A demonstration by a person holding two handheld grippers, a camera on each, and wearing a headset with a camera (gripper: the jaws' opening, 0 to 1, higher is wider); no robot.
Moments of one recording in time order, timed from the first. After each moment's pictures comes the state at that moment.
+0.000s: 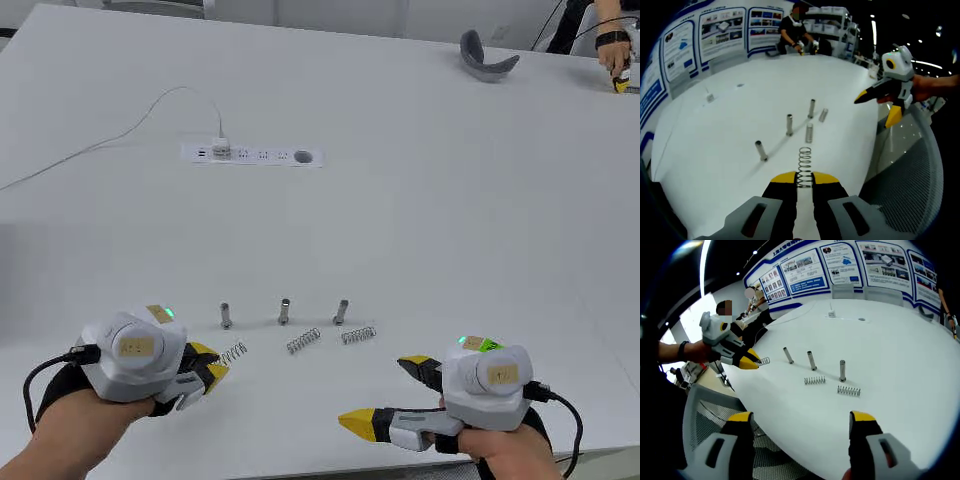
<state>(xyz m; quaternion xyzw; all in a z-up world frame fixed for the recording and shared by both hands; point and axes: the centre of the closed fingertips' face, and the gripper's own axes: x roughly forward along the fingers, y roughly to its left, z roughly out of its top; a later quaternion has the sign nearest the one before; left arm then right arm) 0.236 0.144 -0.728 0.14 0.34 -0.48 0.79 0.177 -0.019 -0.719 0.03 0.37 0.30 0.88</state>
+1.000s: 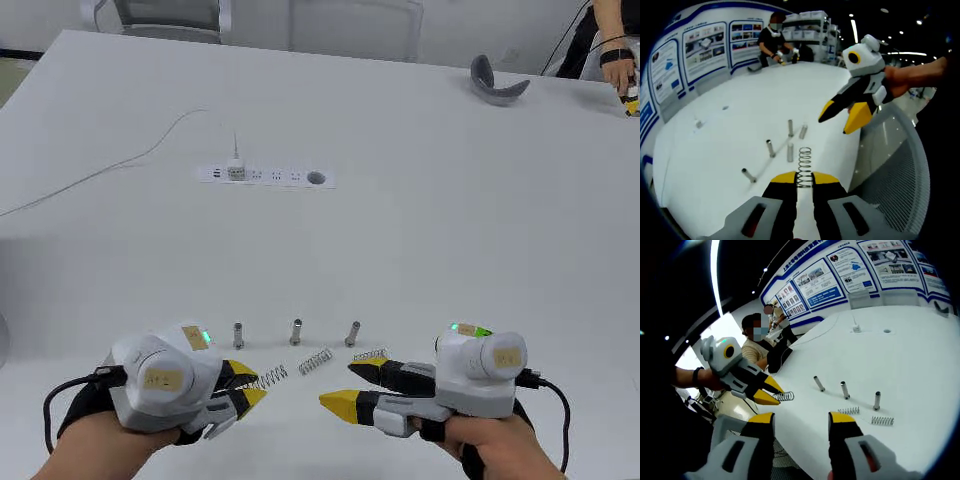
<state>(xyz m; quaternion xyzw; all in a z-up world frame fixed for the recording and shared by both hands) 0.214 0.108 -0.686 0.17 0.29 -0.54 0.77 0.207 0.042 -0.669 0.13 0.31 0.39 0.86</state>
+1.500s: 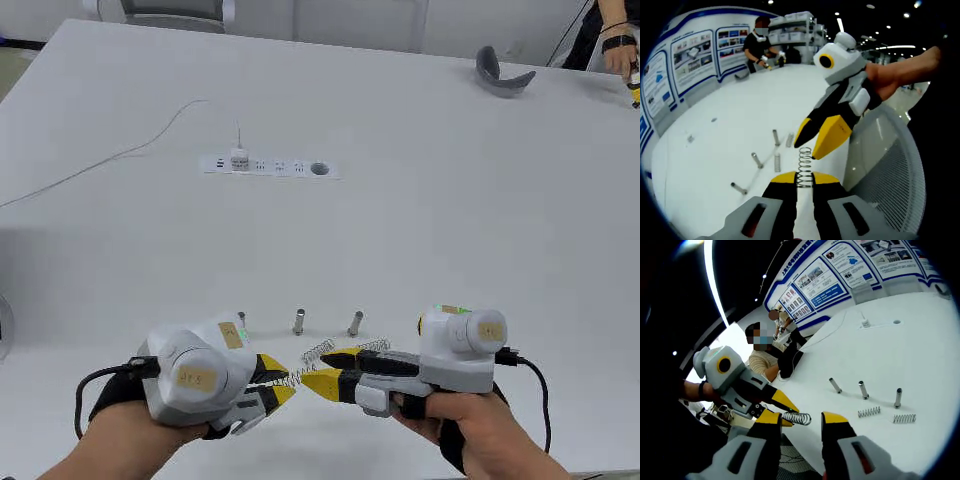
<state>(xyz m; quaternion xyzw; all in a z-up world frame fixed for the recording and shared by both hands) 0.193 0.083 -0.678 0.19 0.27 -0.57 0.75 0.203 0.072 -0.665 0.19 0.32 0.41 0.83</state>
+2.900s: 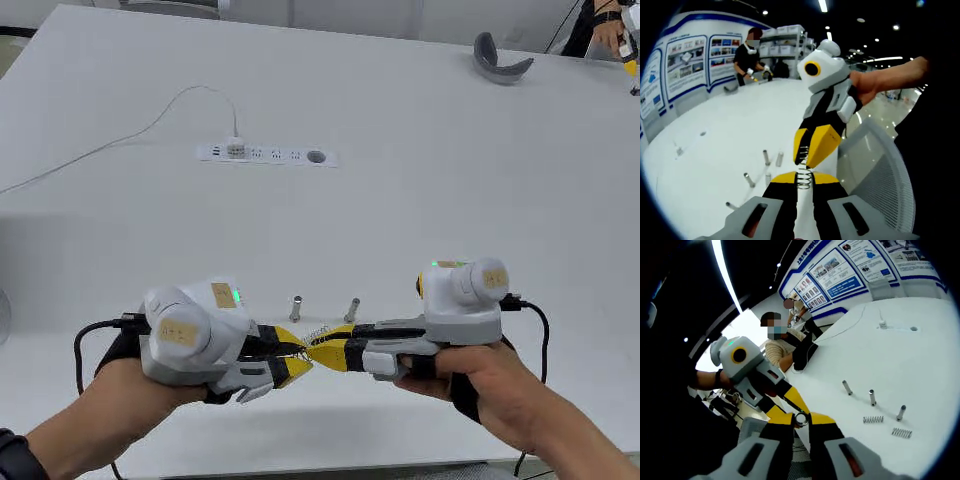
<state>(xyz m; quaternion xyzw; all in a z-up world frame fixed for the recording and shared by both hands) 0.193 0.062 -0.646 0.13 0.23 -0.63 0.73 0.198 0.071 -0.632 0.11 0.34 0.50 0.79</state>
